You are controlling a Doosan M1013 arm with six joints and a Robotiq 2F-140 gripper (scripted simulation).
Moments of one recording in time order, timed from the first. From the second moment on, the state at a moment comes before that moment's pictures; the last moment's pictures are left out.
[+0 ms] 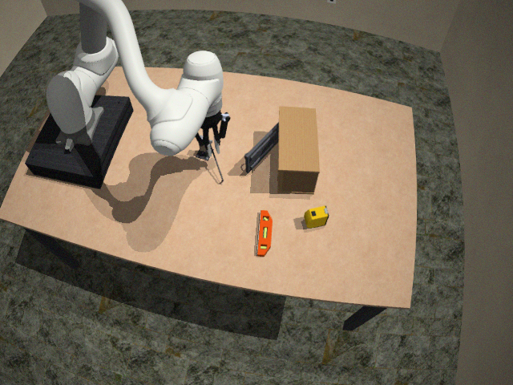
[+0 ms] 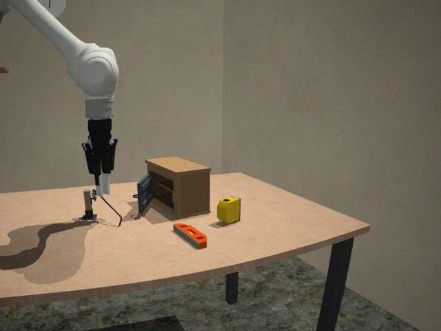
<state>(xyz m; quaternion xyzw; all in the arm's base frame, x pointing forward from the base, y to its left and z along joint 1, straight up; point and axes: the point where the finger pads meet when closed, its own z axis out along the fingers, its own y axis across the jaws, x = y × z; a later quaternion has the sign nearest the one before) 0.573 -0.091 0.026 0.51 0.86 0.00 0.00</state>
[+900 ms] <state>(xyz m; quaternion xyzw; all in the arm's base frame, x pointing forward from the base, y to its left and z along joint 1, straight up) 0.573 -0.091 0.022 0.51 0.86 0.00 0.00</state>
